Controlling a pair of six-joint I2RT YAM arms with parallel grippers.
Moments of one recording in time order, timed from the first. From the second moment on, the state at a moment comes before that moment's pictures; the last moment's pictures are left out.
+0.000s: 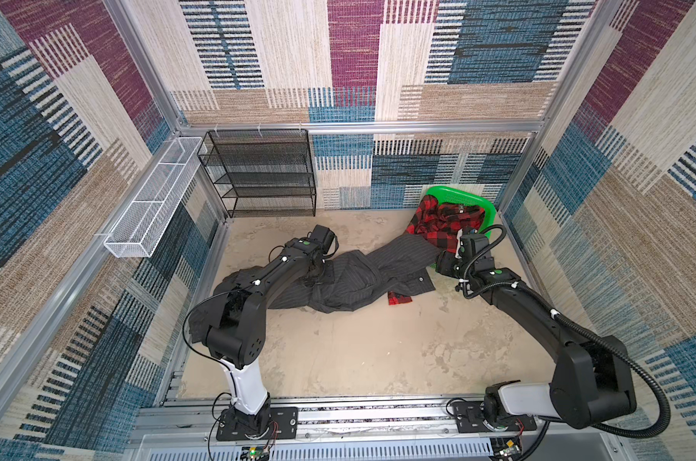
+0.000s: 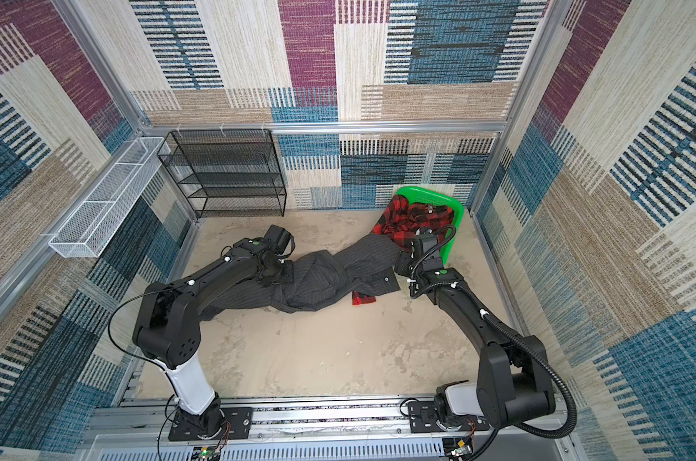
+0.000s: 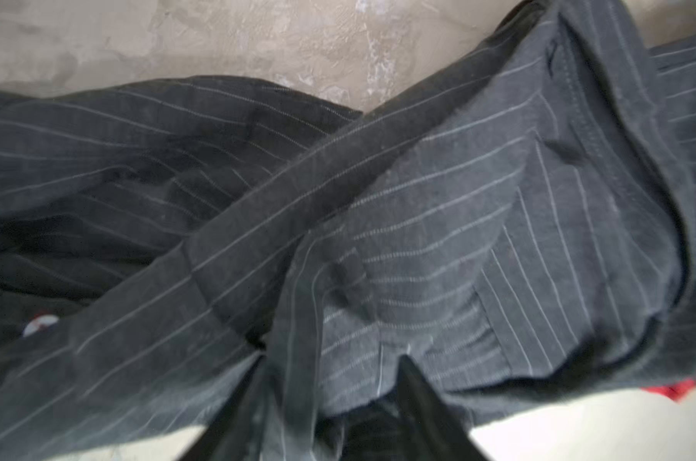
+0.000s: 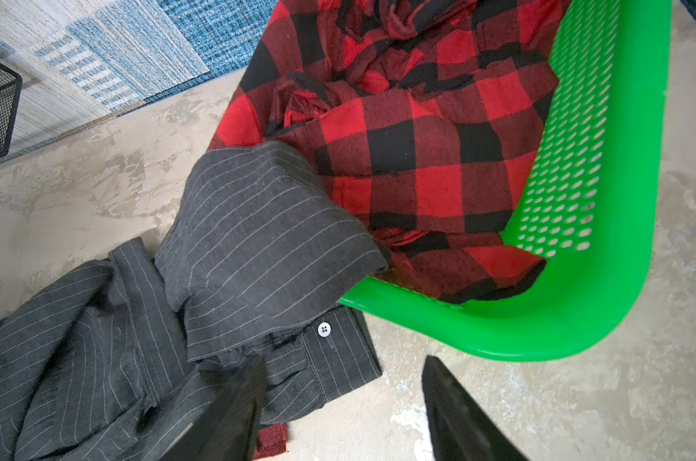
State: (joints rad) left arm -0.42 1.83 1.41 -0.83 -0.10 -0.48; right arm 0.20 1.36 0.93 -0.30 0.07 0.42
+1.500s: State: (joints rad) left arm -0.21 0.74 0.89 -0.77 -0.46 -0.51; right arm 0.24 2.25 1.89 -0.47 0.07 0.47
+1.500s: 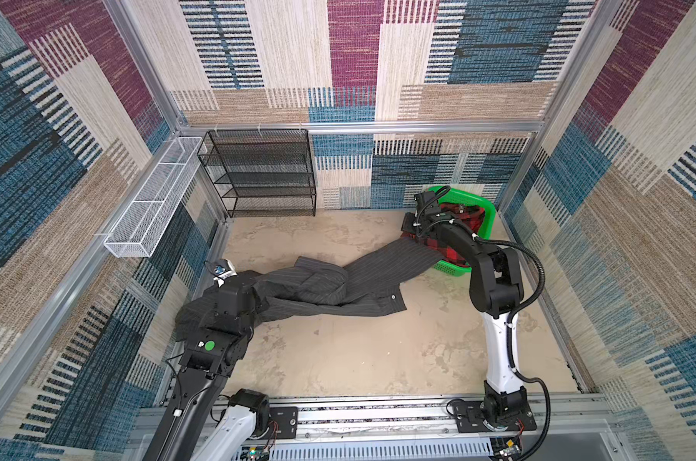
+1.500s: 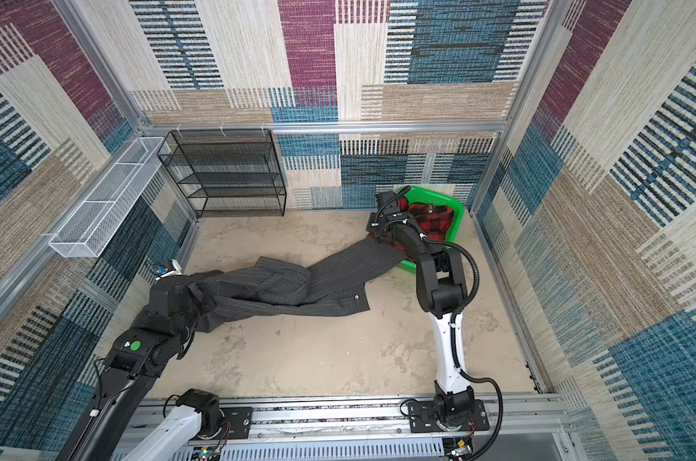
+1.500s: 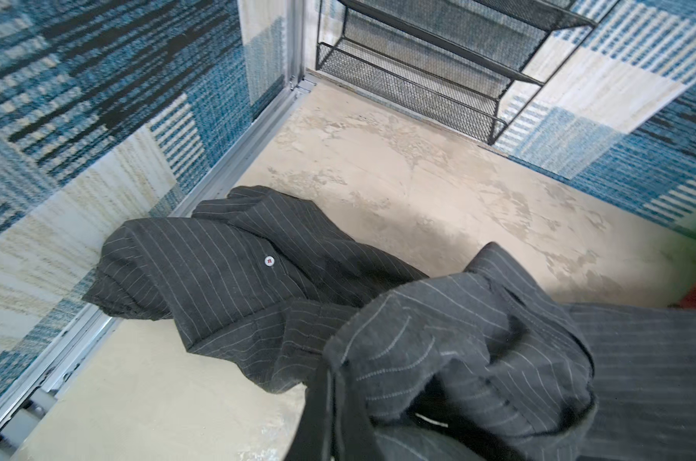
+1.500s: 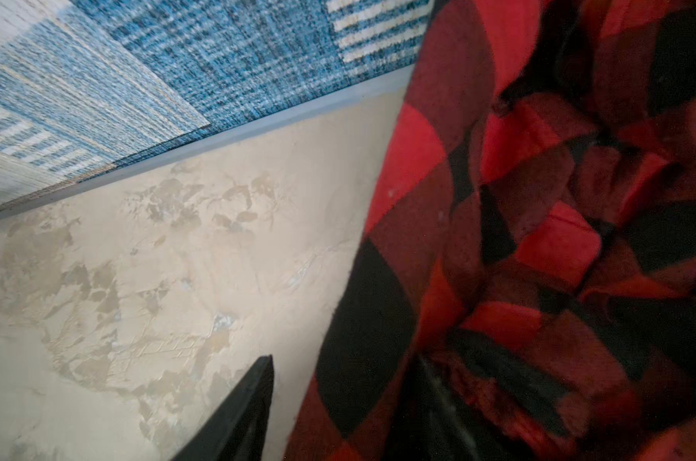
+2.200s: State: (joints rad) left arm -0.15 1.02 0.89 -0.62 -0.26 -0.55; right arm -0.06 1.91 1.39 -0.40 0.13 0.30
